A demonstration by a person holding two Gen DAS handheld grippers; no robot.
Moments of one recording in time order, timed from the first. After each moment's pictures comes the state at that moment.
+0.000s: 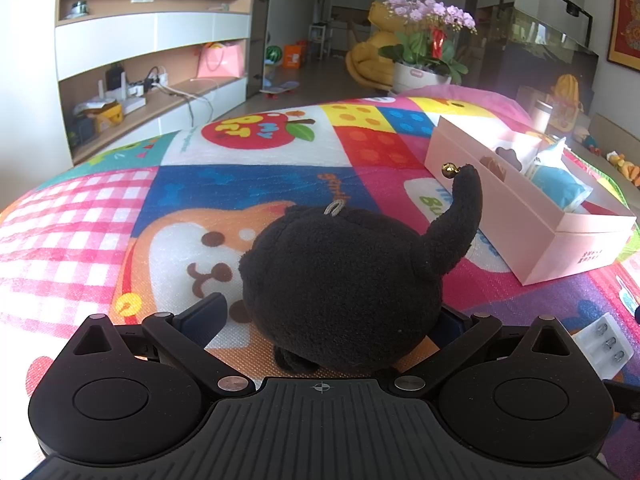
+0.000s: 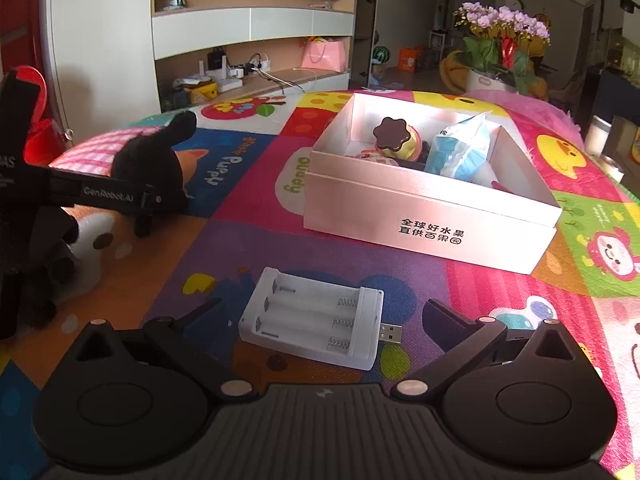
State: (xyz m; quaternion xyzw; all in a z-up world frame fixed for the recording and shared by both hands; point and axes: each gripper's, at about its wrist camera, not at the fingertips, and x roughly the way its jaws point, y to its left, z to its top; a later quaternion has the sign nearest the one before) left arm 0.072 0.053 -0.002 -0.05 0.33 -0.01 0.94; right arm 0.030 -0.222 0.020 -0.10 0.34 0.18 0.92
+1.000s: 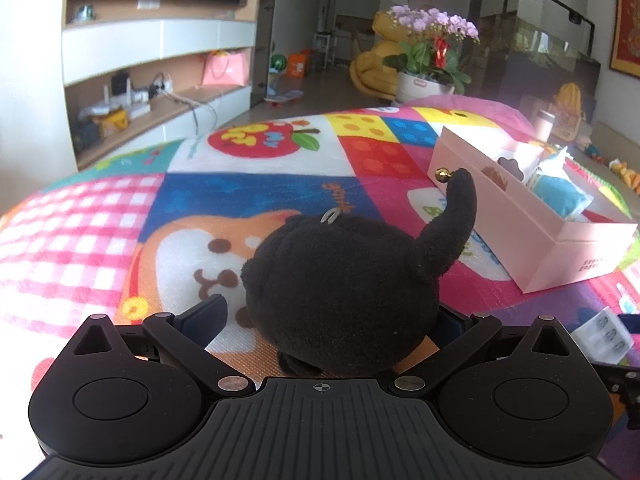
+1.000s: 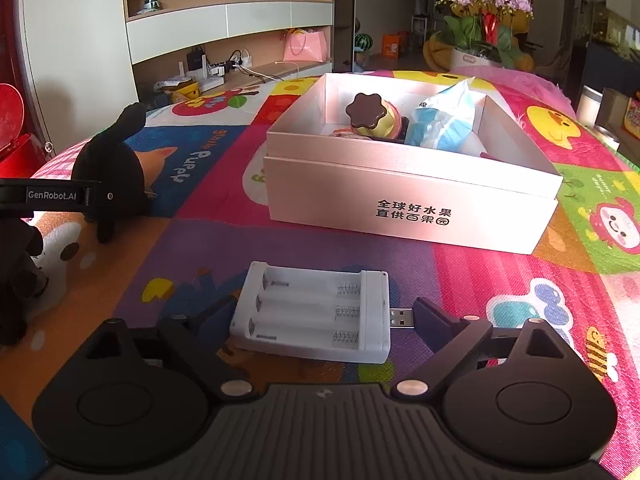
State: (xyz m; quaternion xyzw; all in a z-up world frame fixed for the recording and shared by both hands) left arm 0.068 0.049 0.002 -0.04 0.31 0.00 0.95; right arm 0.053 -0.237 0.002 -0.06 0.36 0.17 0.92
